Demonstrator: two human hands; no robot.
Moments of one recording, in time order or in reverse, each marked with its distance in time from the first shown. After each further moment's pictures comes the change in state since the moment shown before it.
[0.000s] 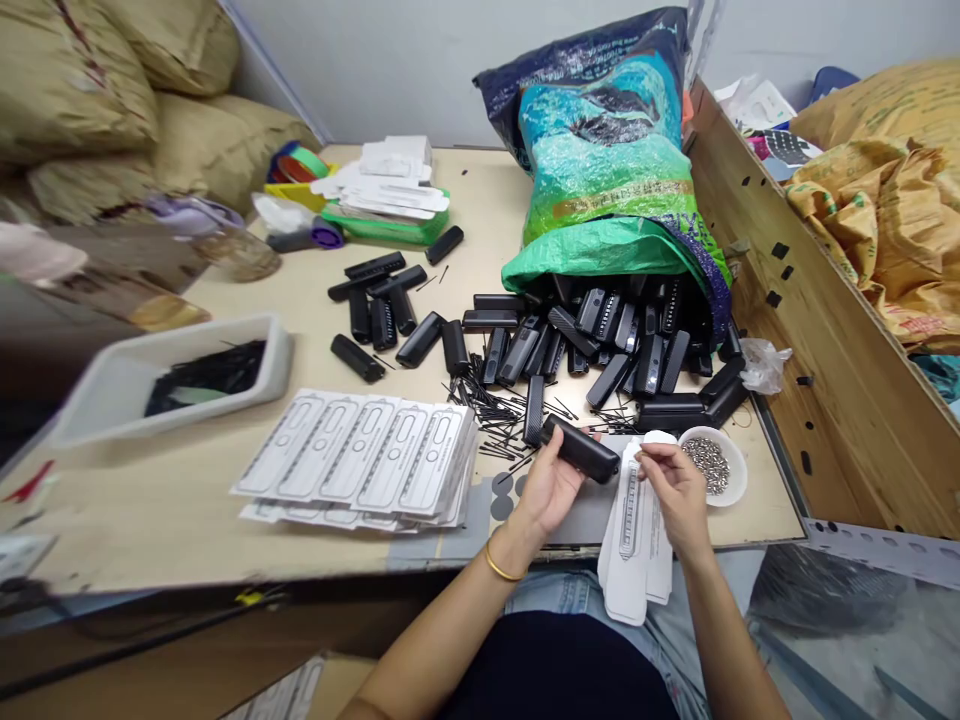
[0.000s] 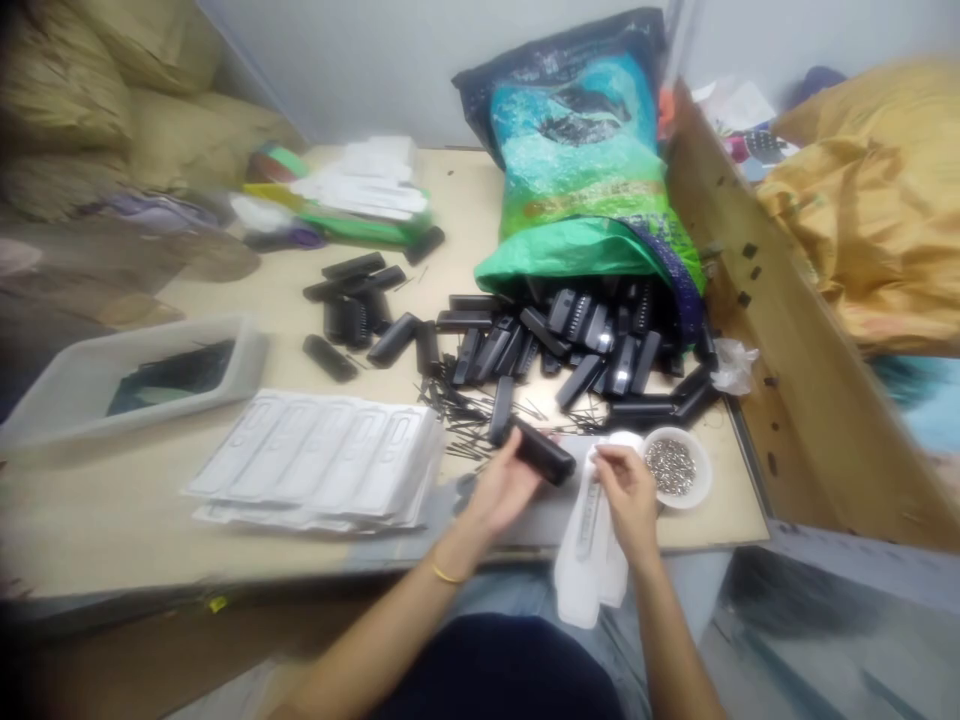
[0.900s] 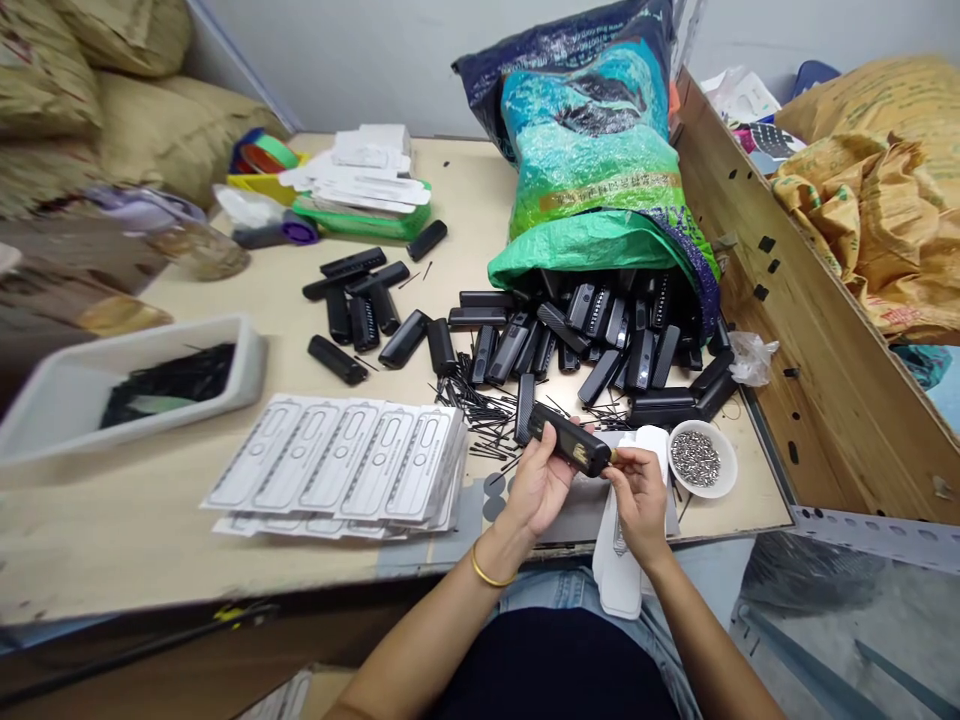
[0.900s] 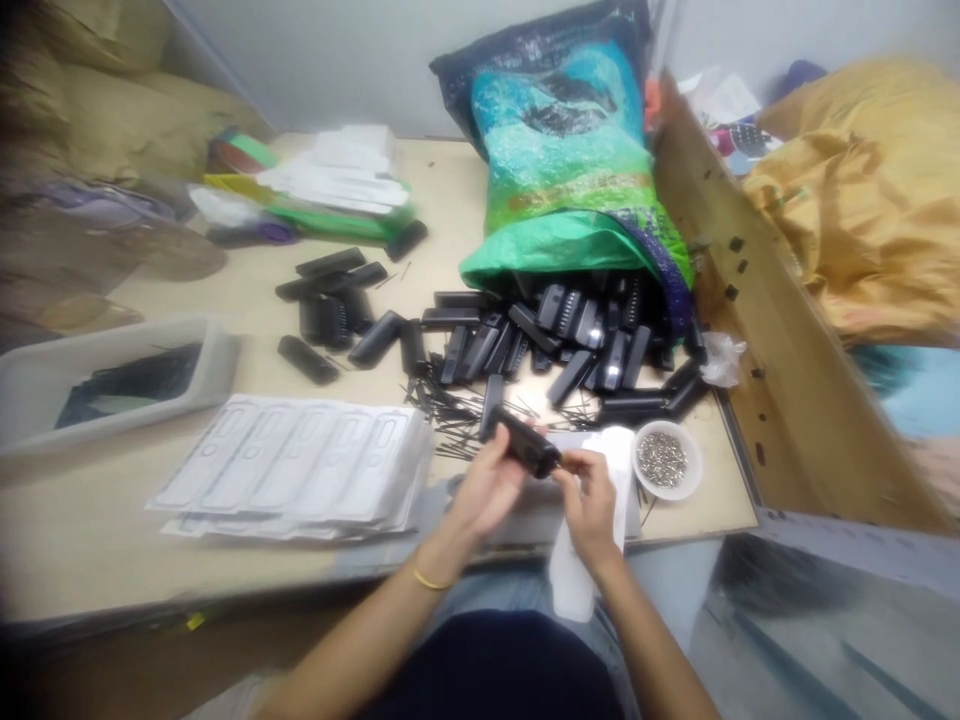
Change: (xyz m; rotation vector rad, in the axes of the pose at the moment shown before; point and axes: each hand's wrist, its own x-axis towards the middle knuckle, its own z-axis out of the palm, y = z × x) left_hand -0.006 0.006 0.006 0.045 -0.093 0.079; right_hand -0.021 0.006 0.036 -0.146 0.033 -0.286
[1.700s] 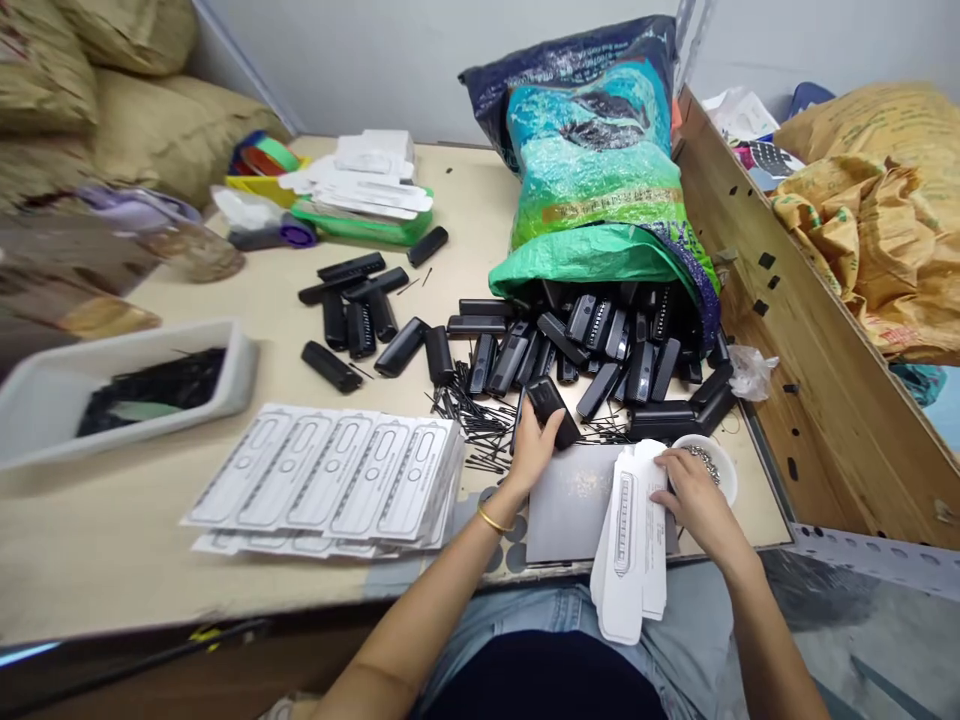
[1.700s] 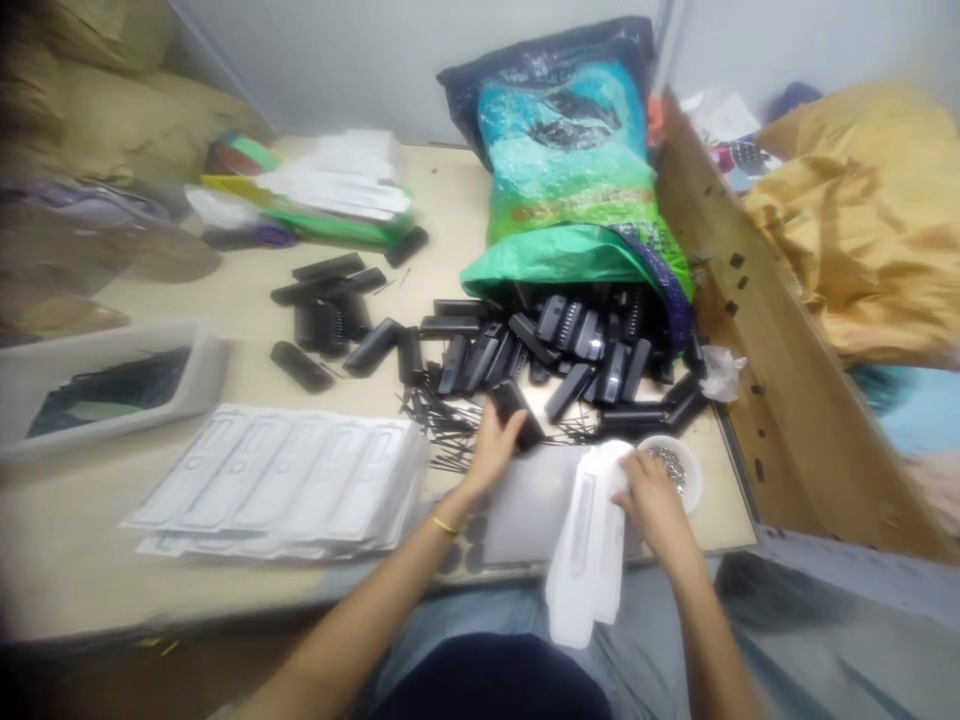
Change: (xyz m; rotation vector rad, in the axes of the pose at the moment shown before) left_hand 0.084 0.011 -0.044 1.094 0.062 0.597; right_hand 0.045 0.015 -0.089 -0.872 -0.475 0.005
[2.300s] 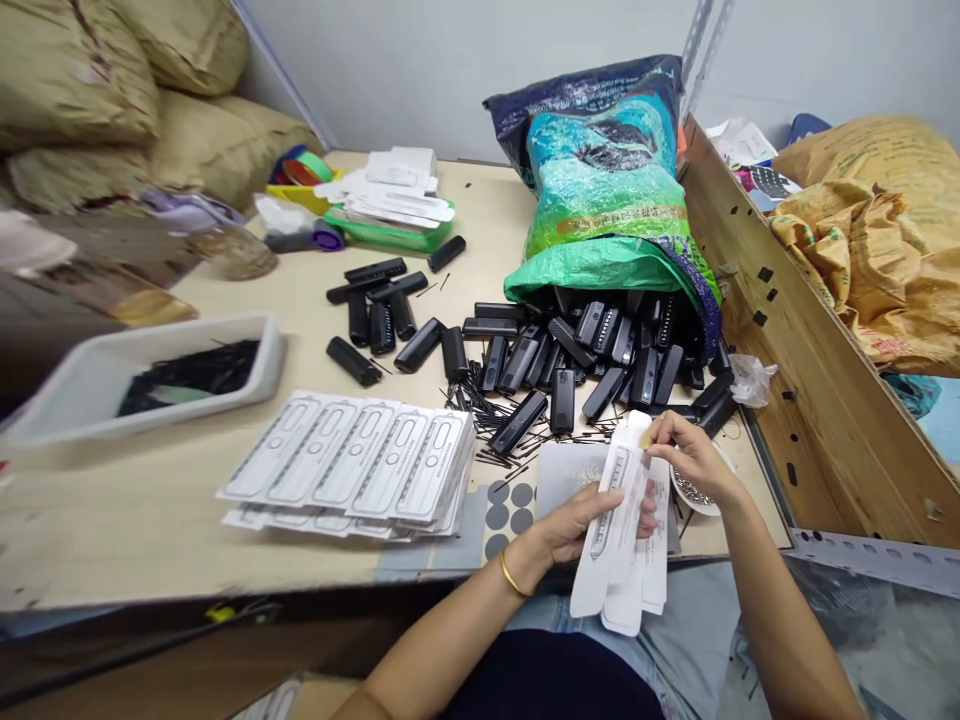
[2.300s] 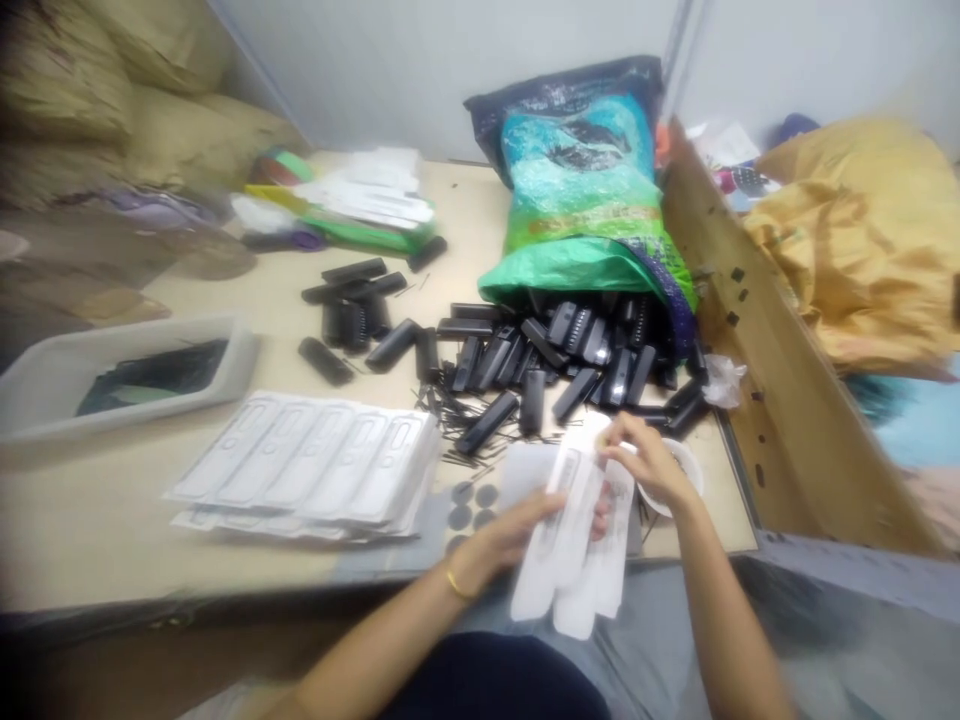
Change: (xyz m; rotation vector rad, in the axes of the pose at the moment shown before) left_hand -0.093 0.056 0.010 -0.879 -0.953 -0.623; right_hand 0.045 -0.018 -0.035 0.709 -0.062 -0.286
